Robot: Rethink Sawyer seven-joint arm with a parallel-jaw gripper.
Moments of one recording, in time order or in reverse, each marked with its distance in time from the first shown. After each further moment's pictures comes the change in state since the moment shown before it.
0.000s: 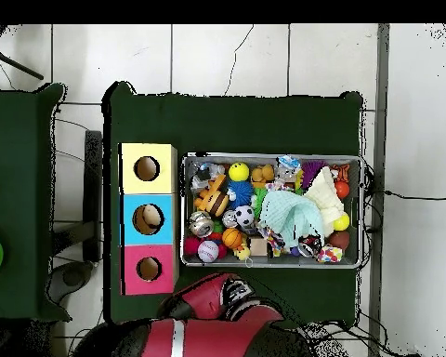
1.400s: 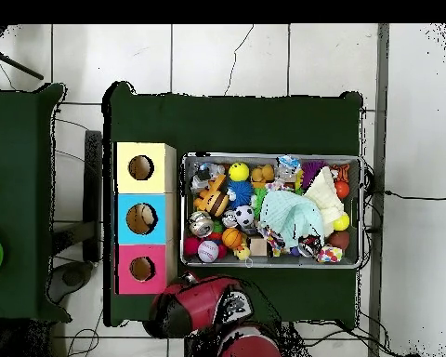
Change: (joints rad) arm 0.048 -0.127 -0.058 0.042 0.138 -0.146 0.000
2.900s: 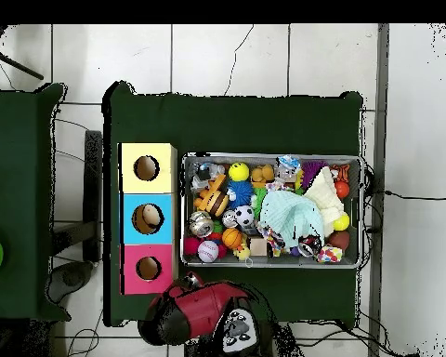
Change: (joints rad) arm 0.004 -0.135 -0.018 0.052 0.039 0.073 0.000
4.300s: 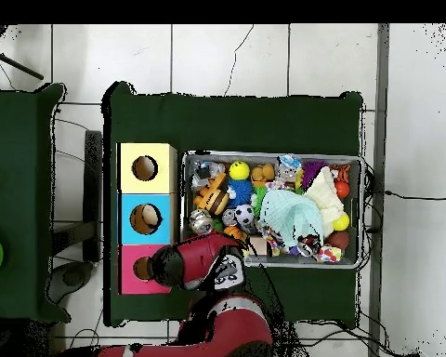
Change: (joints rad) arm 0.046 0.218 -0.015 -0.342 0.047 0.427 0.000
